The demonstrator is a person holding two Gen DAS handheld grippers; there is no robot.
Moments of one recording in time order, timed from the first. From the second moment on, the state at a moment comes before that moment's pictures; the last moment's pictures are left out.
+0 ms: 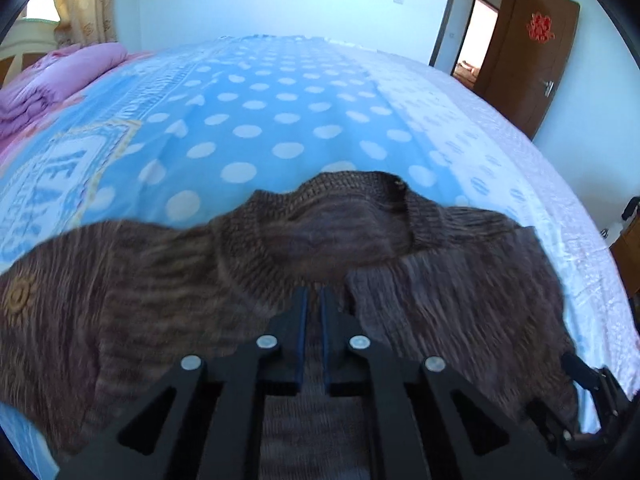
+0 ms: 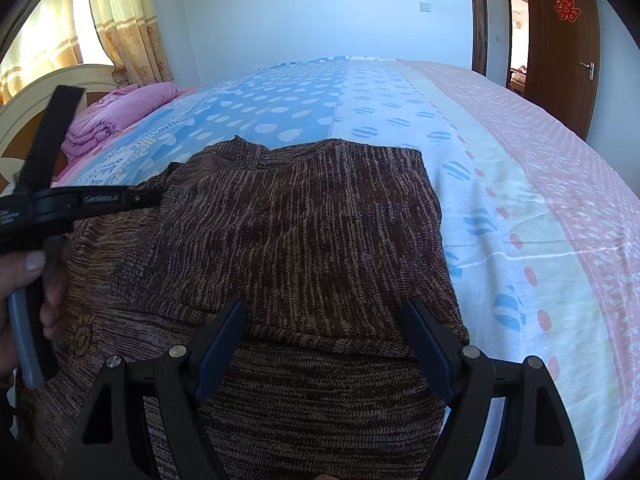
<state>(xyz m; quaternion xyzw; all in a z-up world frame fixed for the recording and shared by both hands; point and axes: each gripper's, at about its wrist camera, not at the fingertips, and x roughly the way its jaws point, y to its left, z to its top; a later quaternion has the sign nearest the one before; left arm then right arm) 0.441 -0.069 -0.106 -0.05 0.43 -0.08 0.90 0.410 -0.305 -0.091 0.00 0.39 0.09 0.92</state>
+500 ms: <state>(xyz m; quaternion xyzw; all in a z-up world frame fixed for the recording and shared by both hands) 0.369 -0.033 -0.111 -0.02 0.45 -0.04 0.89 0.410 -0.236 -0.066 -0.06 0.39 0.12 0.91</state>
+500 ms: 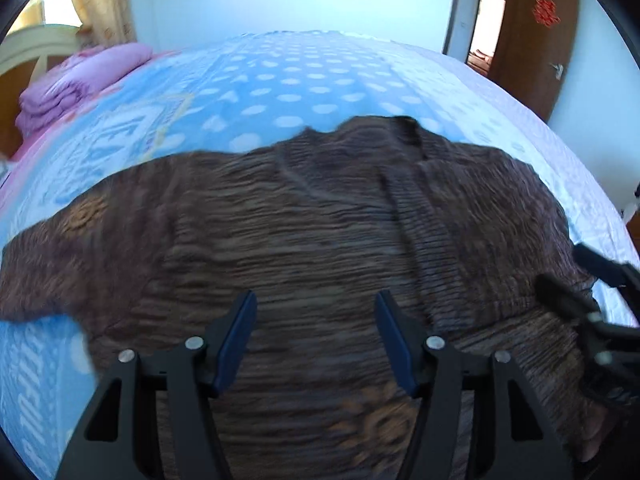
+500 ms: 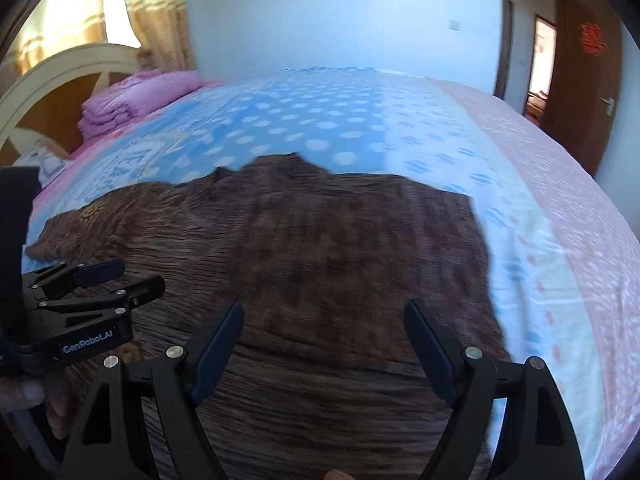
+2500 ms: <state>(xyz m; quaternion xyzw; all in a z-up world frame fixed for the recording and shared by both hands) 0.342 0.266 -0.083 -0.32 0.34 0.10 0.88 0.394 -0.172 -0.102 -0.14 0.40 0.18 0.89</state>
